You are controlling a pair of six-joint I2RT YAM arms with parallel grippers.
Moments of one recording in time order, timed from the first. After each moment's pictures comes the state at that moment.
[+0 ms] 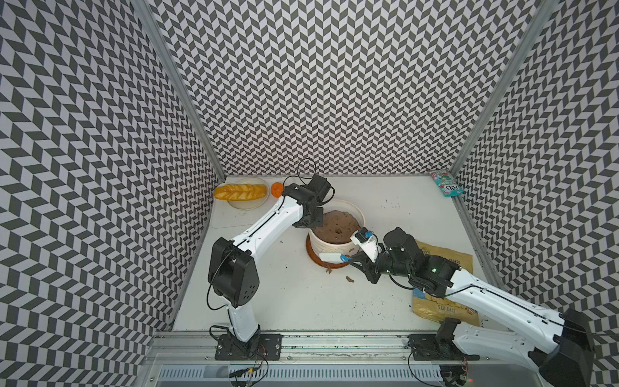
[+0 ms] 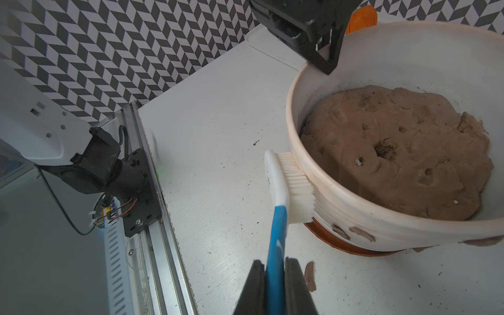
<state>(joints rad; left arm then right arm) -0.56 1.80 1.69 -1.14 -0.21 -0.50 0.84 1.09 0.81 -0.33 -0.22 0.11</state>
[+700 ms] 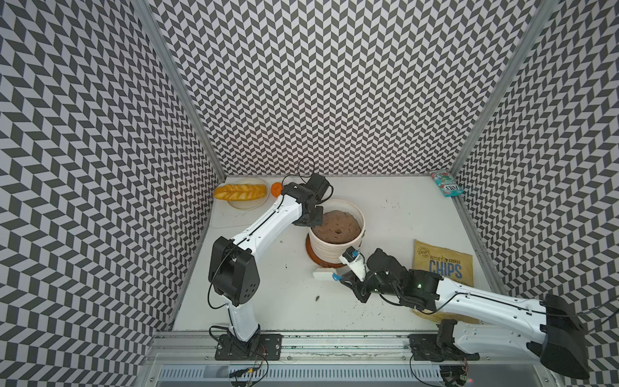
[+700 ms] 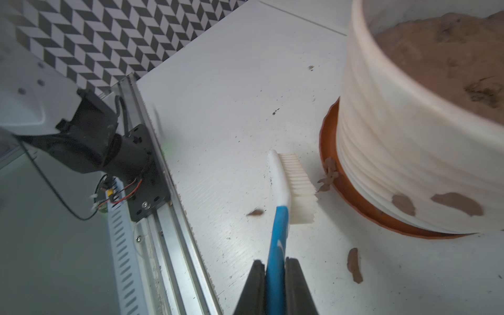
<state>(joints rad) -0.55 1.81 1.70 -1.12 -0.19 -0.42 1.06 1.14 0.73 -0.24 -0.02 0.23</state>
